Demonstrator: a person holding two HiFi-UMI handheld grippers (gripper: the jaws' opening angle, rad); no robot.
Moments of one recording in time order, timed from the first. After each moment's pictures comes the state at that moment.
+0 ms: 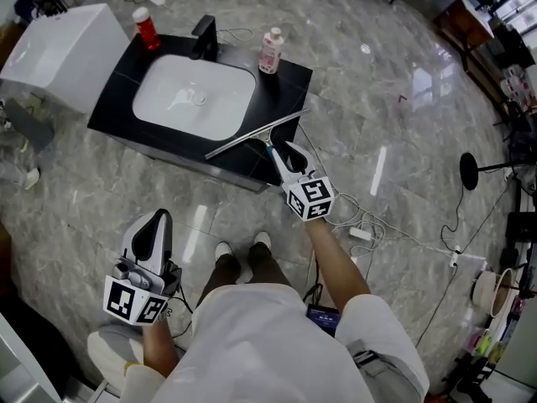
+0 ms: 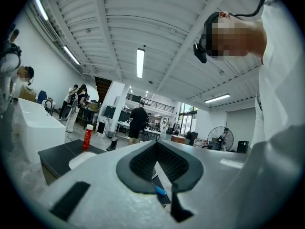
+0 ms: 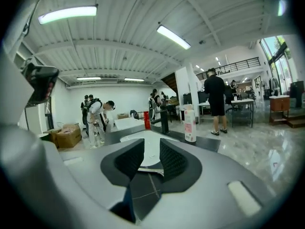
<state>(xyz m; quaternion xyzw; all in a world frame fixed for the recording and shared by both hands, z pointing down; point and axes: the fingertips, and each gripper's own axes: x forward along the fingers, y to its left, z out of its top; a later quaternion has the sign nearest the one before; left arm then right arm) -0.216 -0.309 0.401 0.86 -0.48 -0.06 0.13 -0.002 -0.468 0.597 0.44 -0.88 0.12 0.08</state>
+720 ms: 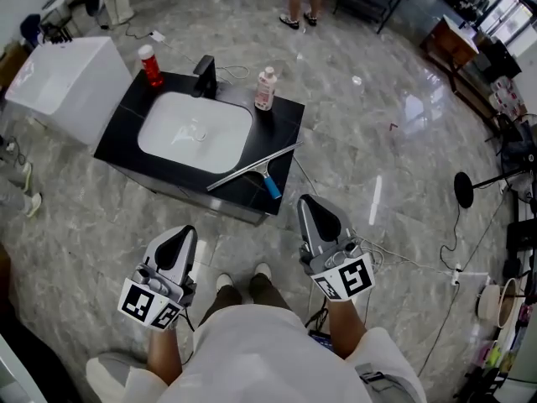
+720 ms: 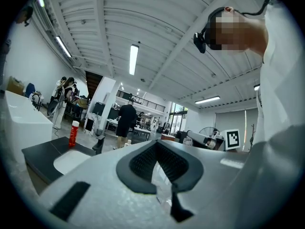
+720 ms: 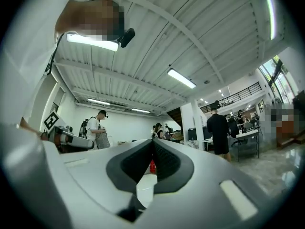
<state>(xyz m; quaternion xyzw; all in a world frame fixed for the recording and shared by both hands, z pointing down) -0.179 -0.315 0.395 0.89 -0.42 -0.06 0.13 0.015 -0.359 0.364 0.44 -0.90 -0.02 -0.08</state>
